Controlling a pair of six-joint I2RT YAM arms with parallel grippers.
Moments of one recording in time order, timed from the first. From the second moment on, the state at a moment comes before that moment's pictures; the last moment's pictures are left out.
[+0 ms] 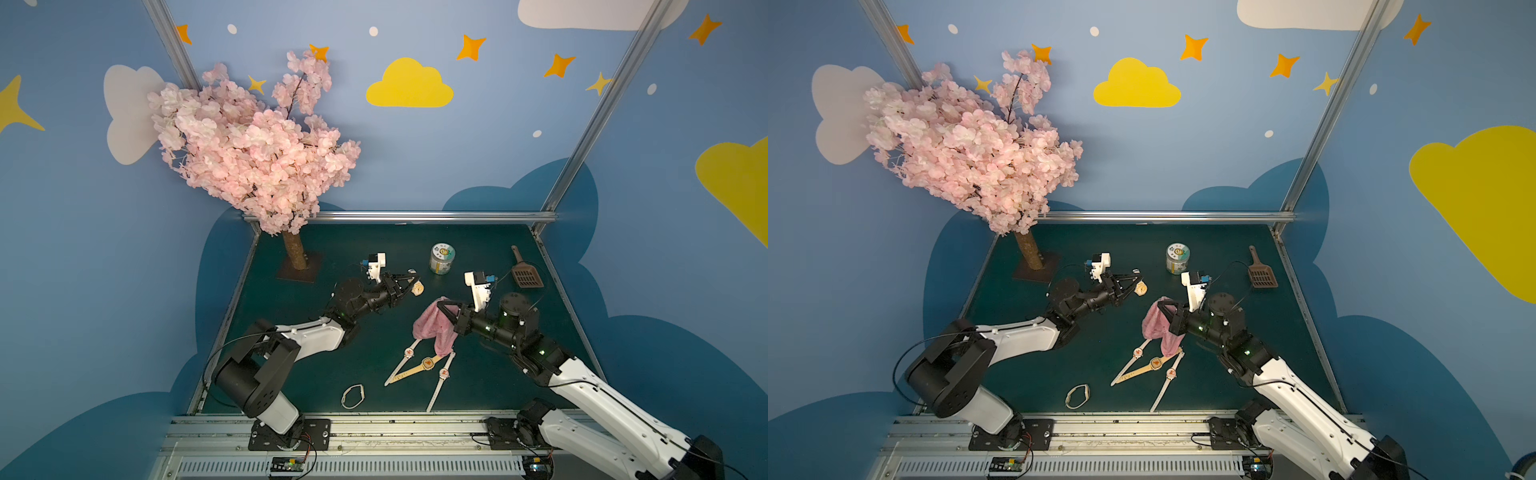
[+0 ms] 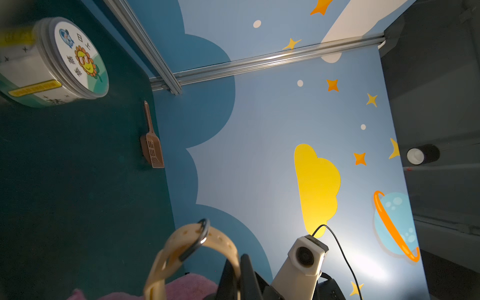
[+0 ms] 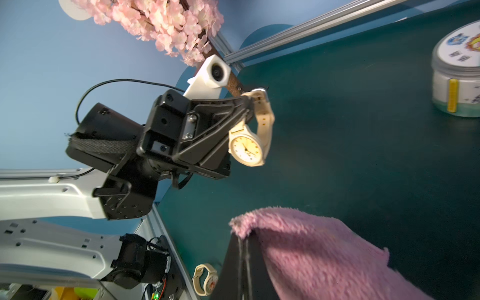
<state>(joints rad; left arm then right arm) -0.61 1.62 0.70 1.06 0.48 -1.50 0.66 0.89 0.63 -0.01 -0.34 0.59</state>
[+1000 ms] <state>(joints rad) -0.66 1.73 0.70 1.27 0.46 -1.69 0.70 1.07 0.72 0.05 -0.22 0.58</state>
